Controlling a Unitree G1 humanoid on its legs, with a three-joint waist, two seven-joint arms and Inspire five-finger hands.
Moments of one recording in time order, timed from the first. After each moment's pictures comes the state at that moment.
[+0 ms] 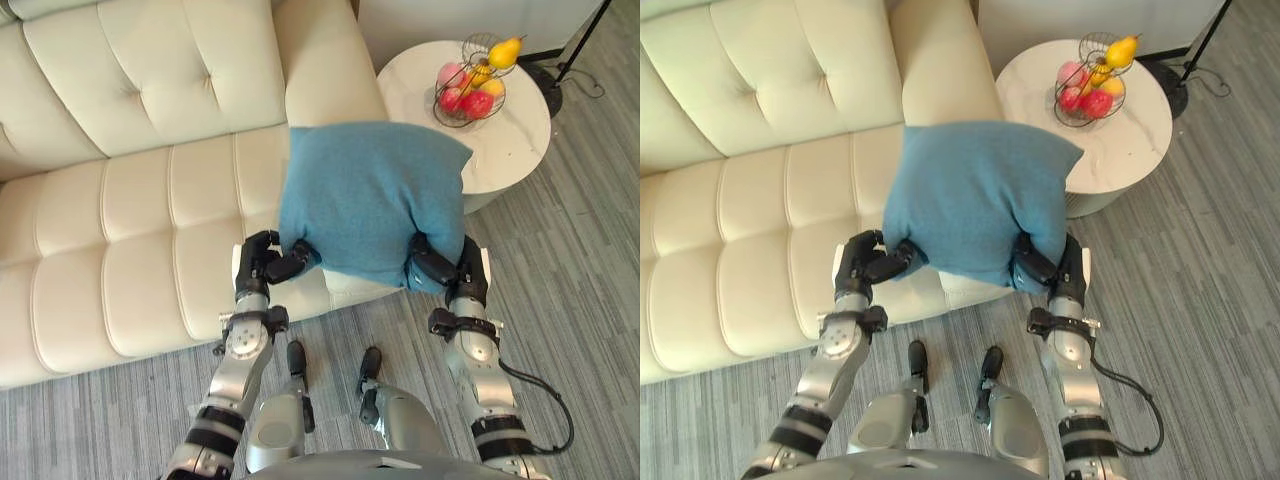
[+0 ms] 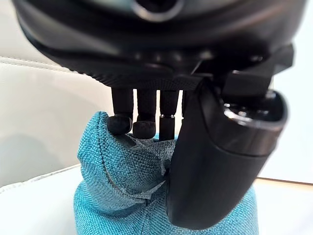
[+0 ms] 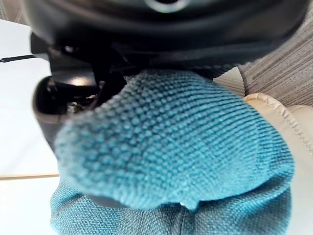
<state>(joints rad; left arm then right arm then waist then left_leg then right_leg) 0.06 0.10 -0.19 0.09 -0.21 -0.08 0.30 0.09 -0.06 -0.01 0.11 0.08 -0.12 -0.23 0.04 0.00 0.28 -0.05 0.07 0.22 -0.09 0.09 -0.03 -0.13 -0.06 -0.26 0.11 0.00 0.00</state>
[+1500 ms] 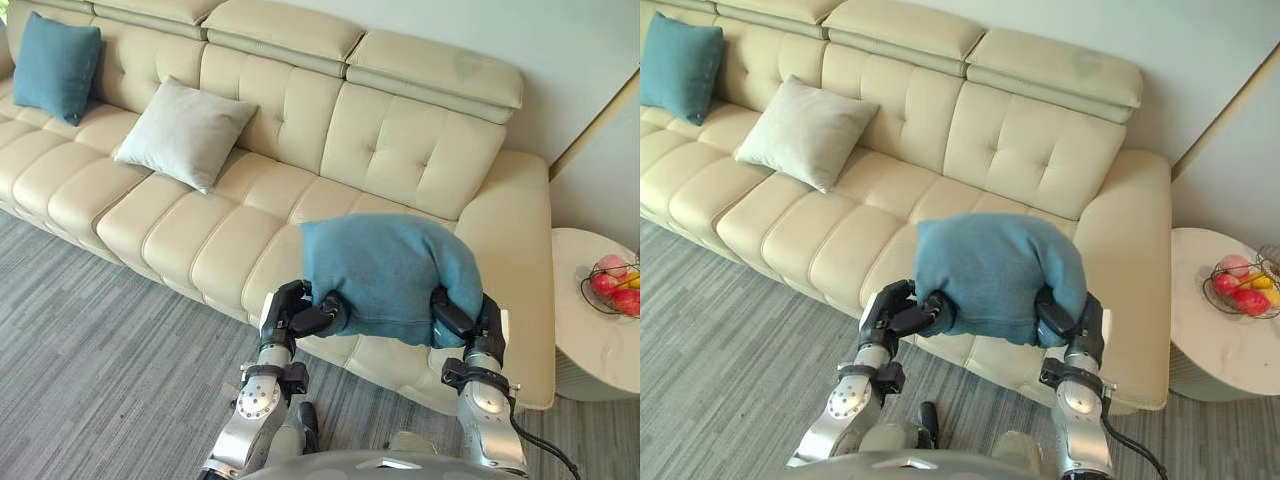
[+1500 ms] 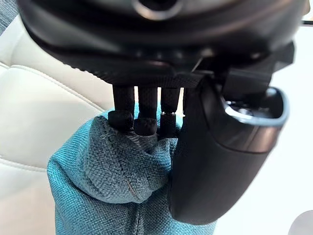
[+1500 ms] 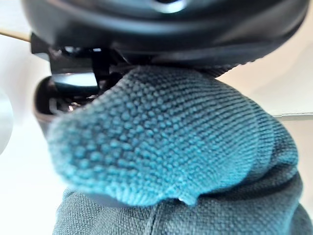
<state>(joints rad) 0.21 0.17 -0.39 0.05 -0.31 -0.08 0.24 0.20 -0.02 -0.09 0.15 0.04 -0.08 -0.28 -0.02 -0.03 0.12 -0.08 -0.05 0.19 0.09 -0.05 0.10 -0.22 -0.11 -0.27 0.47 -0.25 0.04</state>
